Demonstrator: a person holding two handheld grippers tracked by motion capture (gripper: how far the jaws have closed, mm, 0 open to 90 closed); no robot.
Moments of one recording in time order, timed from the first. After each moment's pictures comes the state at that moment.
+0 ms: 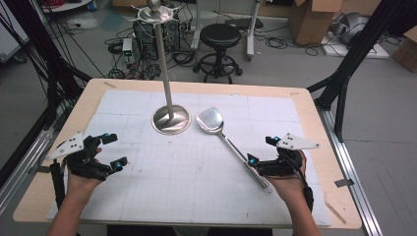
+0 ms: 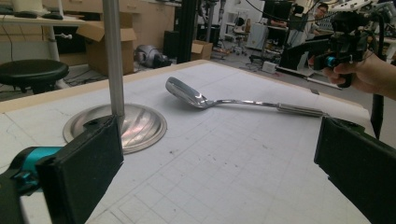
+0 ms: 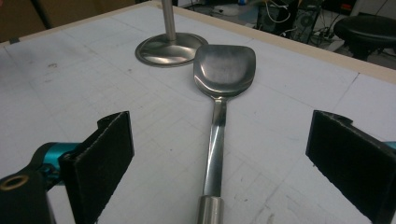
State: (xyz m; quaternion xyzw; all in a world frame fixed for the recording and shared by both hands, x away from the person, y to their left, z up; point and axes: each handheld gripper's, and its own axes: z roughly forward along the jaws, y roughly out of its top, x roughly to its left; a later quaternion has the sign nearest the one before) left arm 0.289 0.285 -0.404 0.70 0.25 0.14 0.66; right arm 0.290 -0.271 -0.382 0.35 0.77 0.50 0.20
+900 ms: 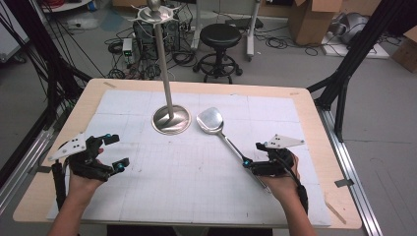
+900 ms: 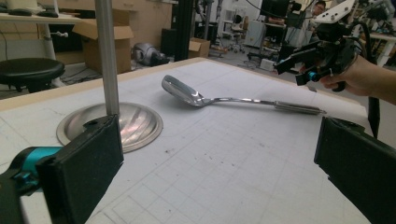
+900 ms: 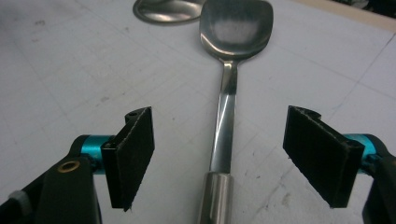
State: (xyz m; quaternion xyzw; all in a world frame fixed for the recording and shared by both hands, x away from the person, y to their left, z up) left arm 0.288 0.281 -0.405 0.71 0.25 0.14 0.65; right arm 0.302 -0.258 -0.400 0.35 0.81 0.44 0.17
